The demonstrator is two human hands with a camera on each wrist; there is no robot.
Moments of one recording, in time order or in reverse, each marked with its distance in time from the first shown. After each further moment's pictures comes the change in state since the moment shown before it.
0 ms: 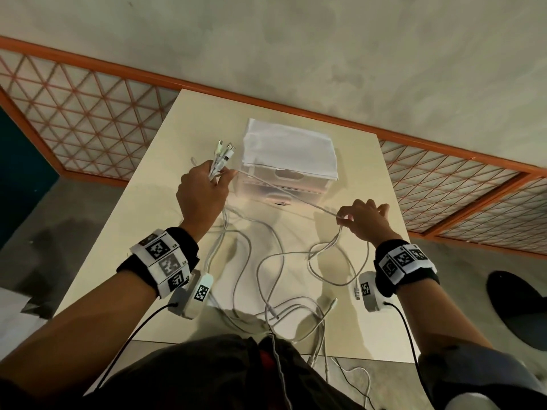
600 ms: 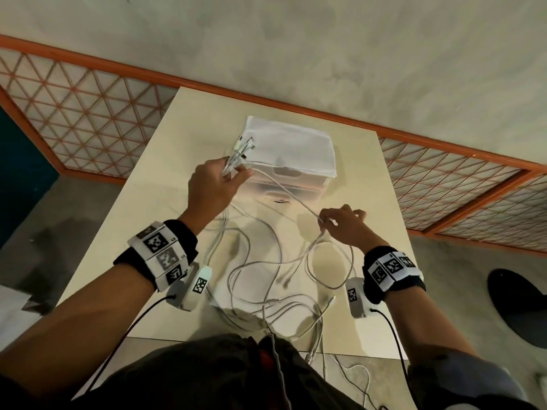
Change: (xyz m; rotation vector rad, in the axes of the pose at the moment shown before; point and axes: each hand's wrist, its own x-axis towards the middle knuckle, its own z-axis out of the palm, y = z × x) left_hand -0.001 0.013 0.003 -0.161 -0.173 0.127; right_hand -0.009 -0.030 0.011 0.306 -0.072 -0.117
